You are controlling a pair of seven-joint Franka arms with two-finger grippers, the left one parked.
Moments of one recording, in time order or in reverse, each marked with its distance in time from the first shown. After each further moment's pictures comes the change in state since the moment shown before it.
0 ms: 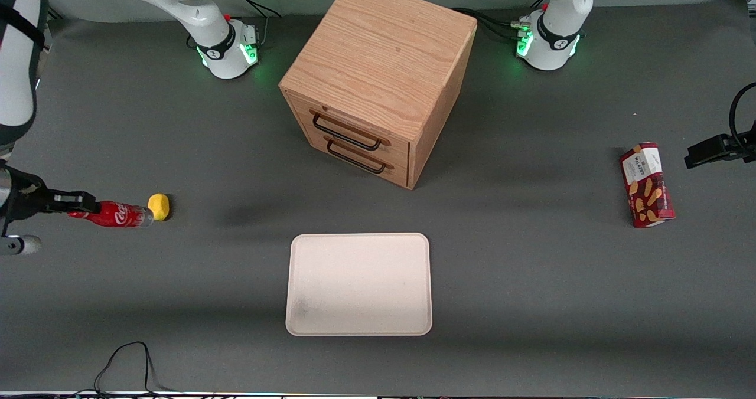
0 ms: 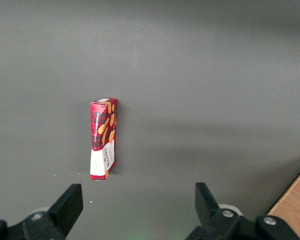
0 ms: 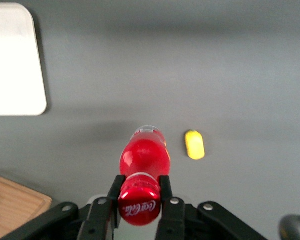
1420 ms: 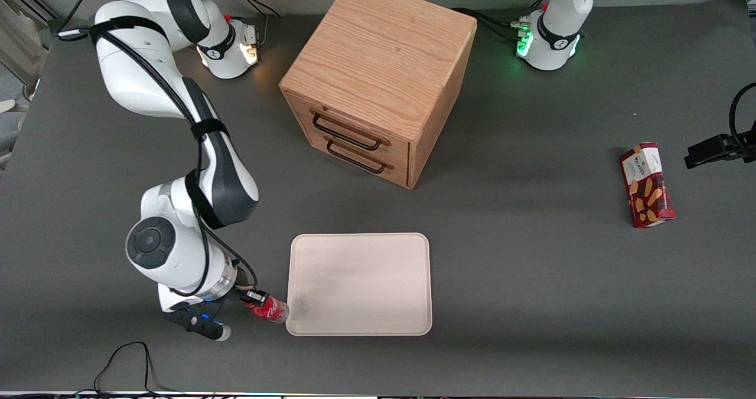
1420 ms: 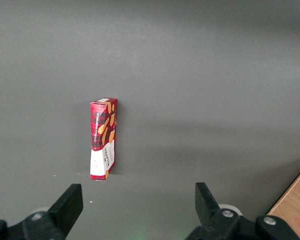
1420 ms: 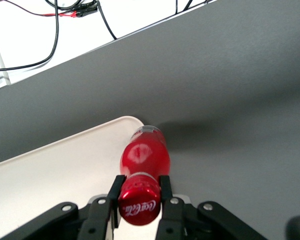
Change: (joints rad) arm 0.232 0.470 0.137 0.234 -0.080 0.545 0.691
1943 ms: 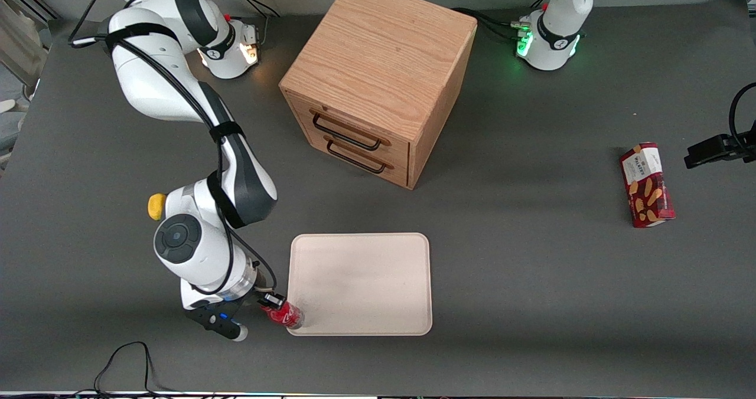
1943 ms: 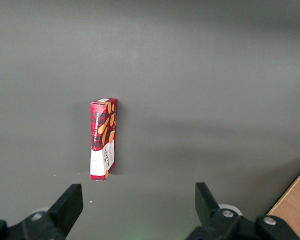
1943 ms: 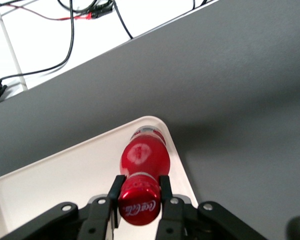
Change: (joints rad) arm 0.038 0.030 0.000 0.004 -0.007 0.068 0.073
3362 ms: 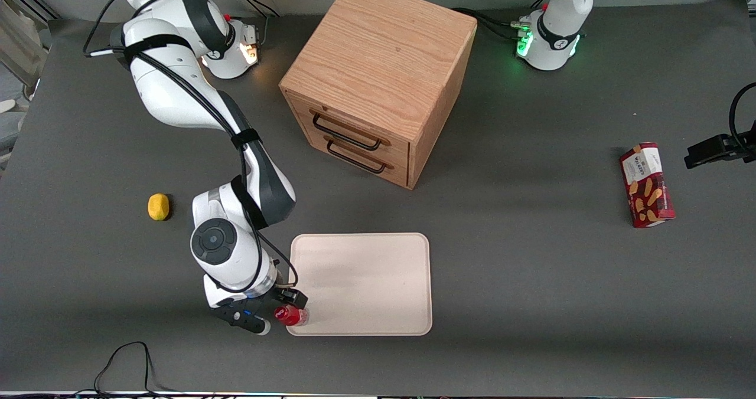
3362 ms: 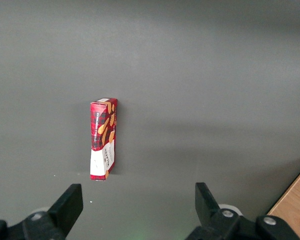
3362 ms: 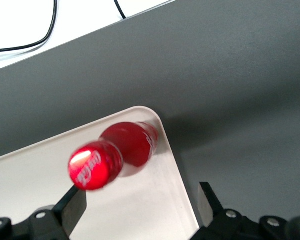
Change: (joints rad) arm 0.023 0.046 0.000 0.002 -0.066 -0.003 0.007
